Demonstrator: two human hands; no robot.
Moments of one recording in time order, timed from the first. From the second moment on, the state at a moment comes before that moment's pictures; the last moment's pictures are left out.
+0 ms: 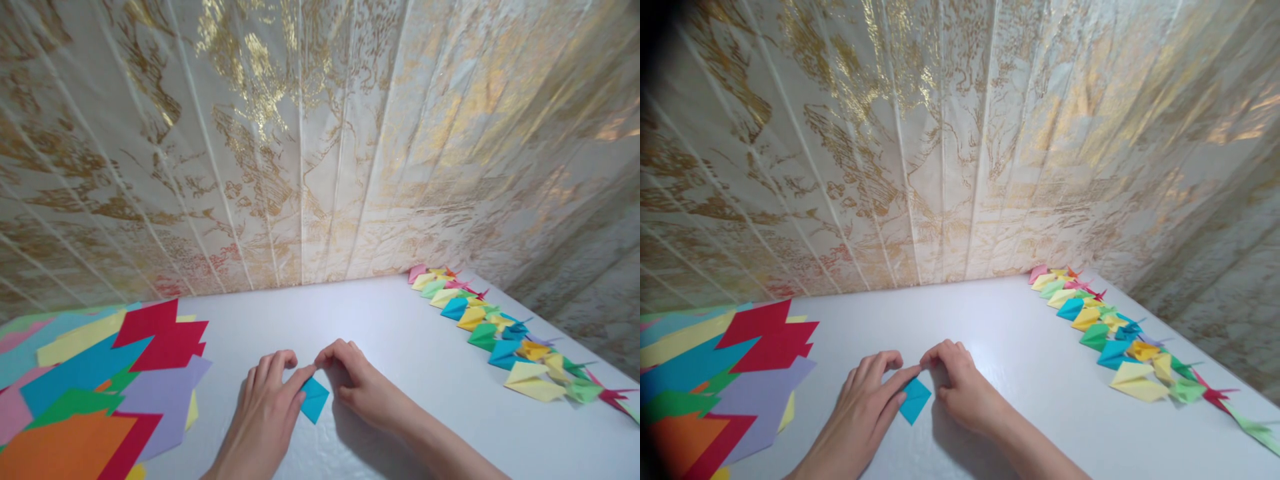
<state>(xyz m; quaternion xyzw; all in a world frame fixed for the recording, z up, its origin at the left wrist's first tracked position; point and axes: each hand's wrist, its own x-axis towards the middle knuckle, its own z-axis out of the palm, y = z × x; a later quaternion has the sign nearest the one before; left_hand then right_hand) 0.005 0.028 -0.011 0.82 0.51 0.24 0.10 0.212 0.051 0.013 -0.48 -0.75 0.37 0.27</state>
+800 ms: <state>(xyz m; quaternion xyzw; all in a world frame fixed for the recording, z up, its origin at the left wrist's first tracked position) 0.007 0.023 -0.007 0.76 0.48 0.36 0.25 0.195 0.033 0.012 -0.36 -0.91 -0.01 0.18</state>
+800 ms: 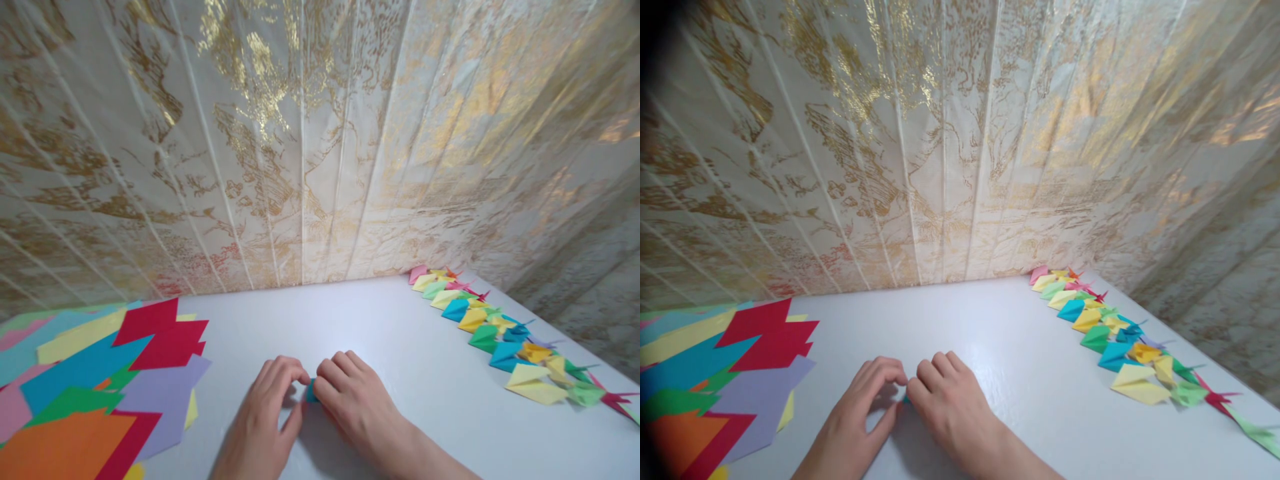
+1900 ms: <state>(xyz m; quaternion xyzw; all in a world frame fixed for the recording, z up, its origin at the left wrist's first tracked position) 0.000 0.027 -0.003 0.79 0.55 0.22 0.14 0.196 0.039 0.023 -0.53 -0.78 0.26 0.21</state>
